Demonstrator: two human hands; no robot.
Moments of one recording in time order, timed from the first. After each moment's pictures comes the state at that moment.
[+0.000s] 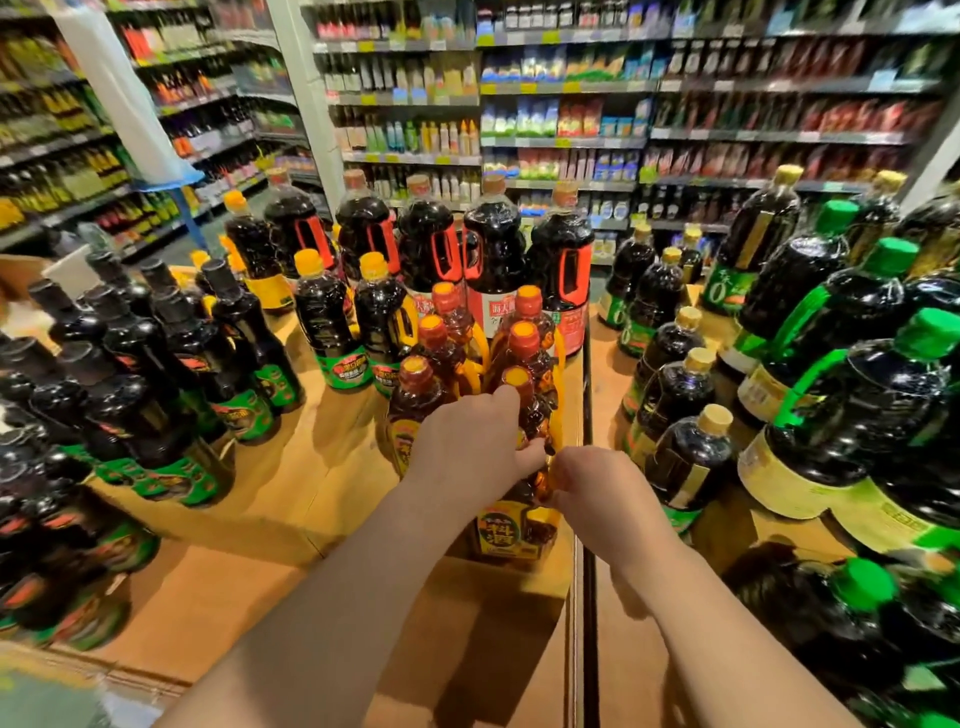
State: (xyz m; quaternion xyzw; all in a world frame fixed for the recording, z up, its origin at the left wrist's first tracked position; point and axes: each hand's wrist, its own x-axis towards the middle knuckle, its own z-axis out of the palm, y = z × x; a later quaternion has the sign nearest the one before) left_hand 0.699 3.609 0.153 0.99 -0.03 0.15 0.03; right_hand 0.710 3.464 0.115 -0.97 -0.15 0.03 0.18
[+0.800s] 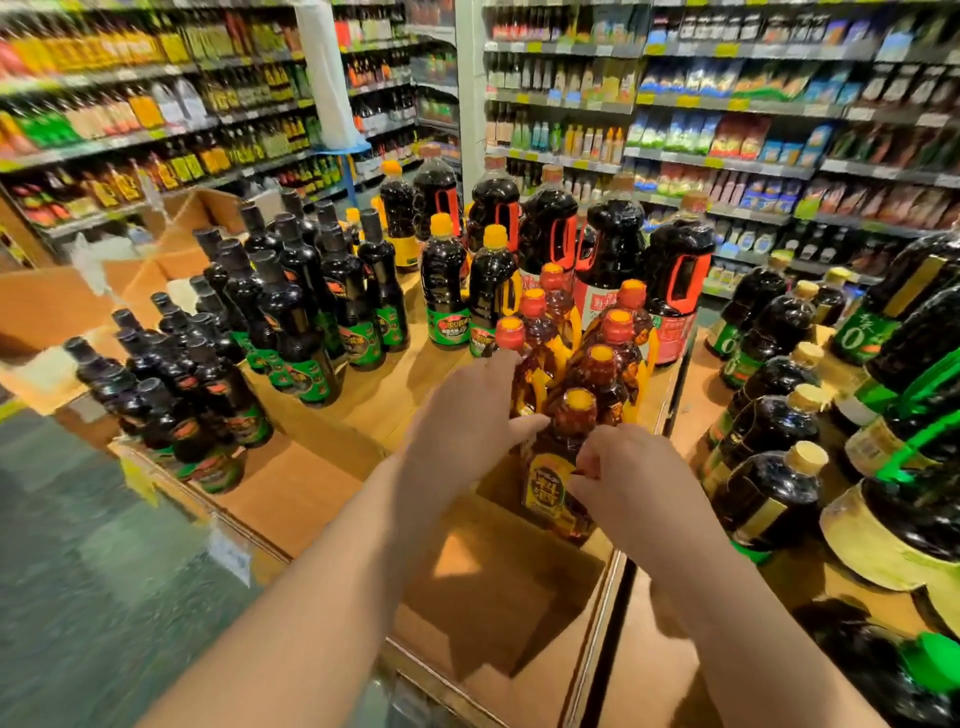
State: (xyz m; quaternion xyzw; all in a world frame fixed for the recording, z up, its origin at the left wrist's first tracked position) left_hand 0.631 3.629 0.170 0.97 0.15 0.13 0.15; right_hand 0.663 3.468 0.159 -0.95 -0.27 0.00 0.15
